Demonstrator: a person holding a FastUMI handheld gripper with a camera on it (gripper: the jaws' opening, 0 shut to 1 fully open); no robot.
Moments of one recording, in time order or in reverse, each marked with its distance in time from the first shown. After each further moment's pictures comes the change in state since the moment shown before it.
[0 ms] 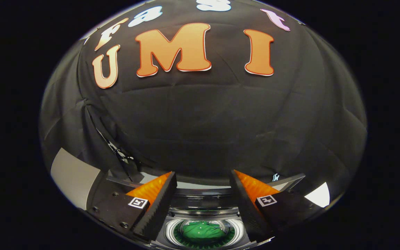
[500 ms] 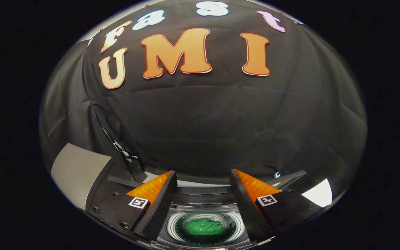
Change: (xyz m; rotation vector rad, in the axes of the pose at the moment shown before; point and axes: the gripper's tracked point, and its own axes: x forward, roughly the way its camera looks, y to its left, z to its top) arm -0.050 0.000 -0.031 -0.008 -0.036 0.023
